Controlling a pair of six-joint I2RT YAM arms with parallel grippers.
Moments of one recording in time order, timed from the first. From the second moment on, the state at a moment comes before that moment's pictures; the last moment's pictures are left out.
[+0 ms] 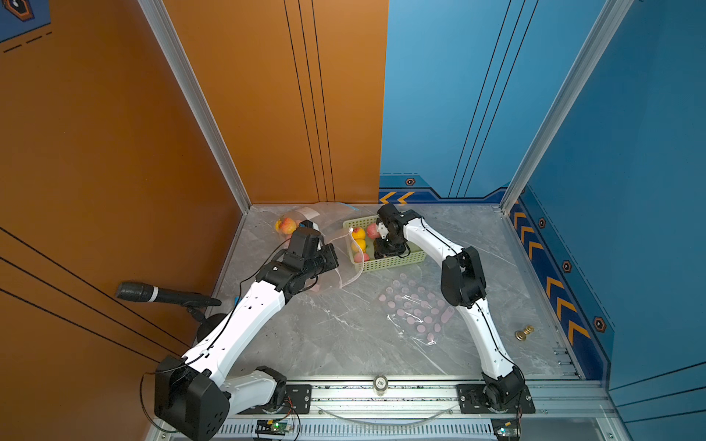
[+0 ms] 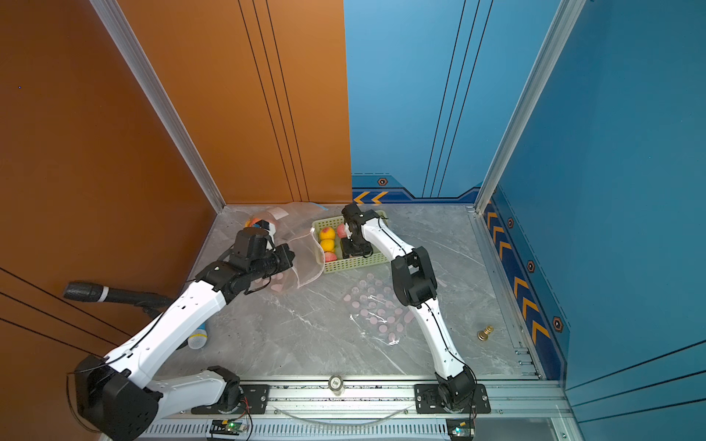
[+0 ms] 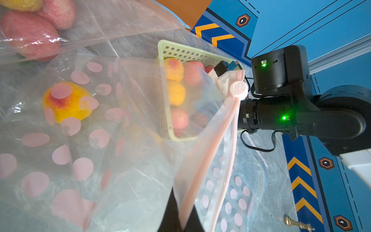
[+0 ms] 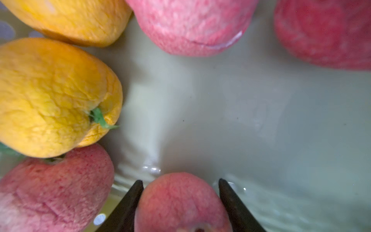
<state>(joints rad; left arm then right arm) -0.41 1.21 1.05 -0.50 0.02 -0.70 0.51 2.48 2.27 -1.05 -0.14 0.21</state>
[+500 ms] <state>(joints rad) -0.42 1.21 1.05 -0.49 0.02 -0.74 0.54 1.99 1.90 -0.81 -0.18 0.27</state>
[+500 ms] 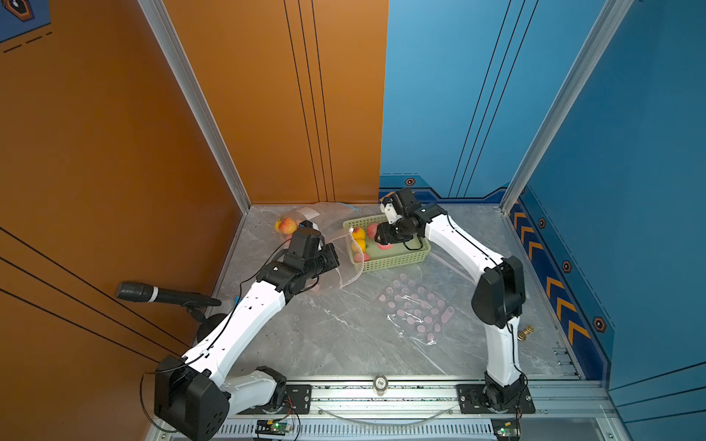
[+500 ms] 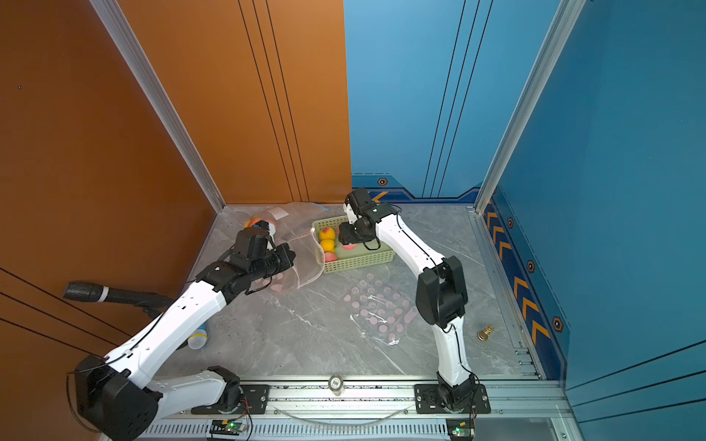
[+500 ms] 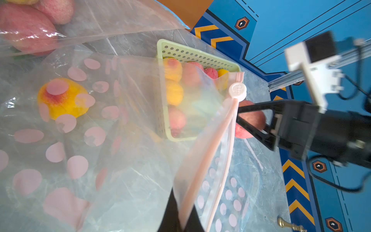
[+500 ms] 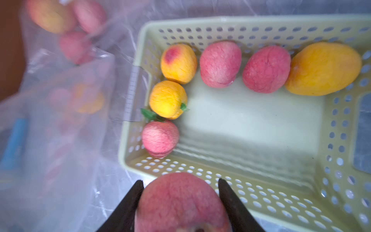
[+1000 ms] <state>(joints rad) -0.42 1.23 1.05 -0.45 0.02 -0.78 0.76 1.74 1.62 -0.46 -0.19 0.36</state>
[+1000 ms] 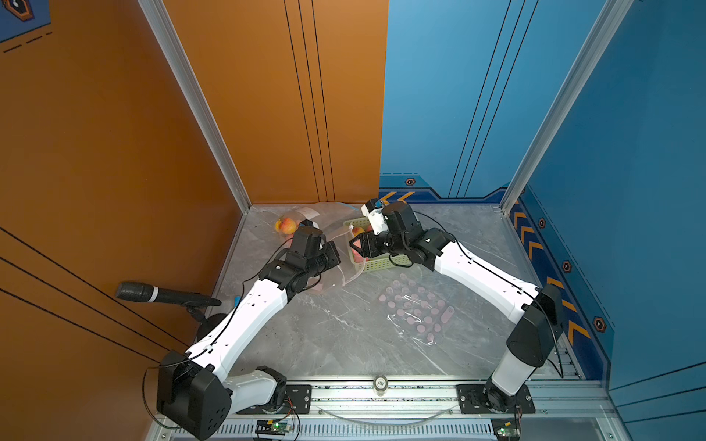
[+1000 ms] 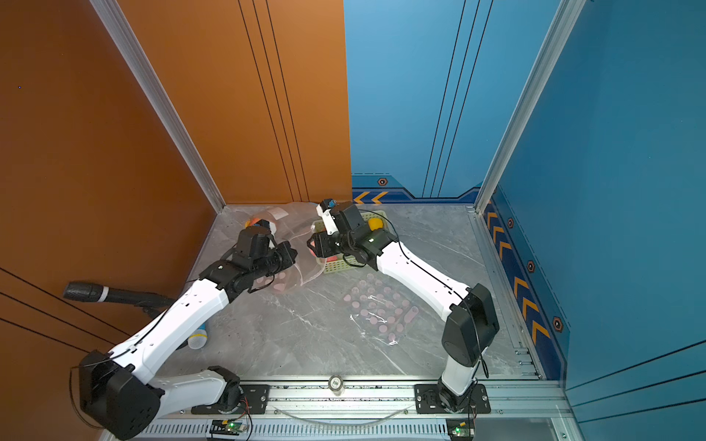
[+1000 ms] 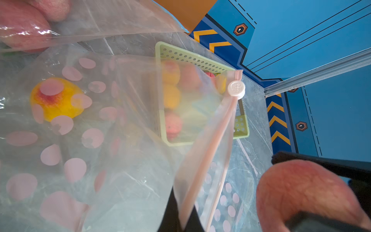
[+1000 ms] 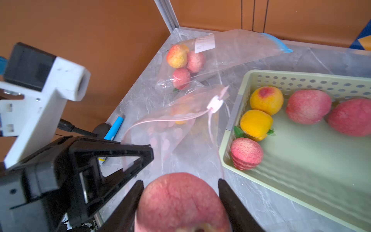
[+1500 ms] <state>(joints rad) -0.43 1.23 1.05 -0.44 0.04 -0.80 0.78 1.87 1.66 -0.44 -0.15 0.38</state>
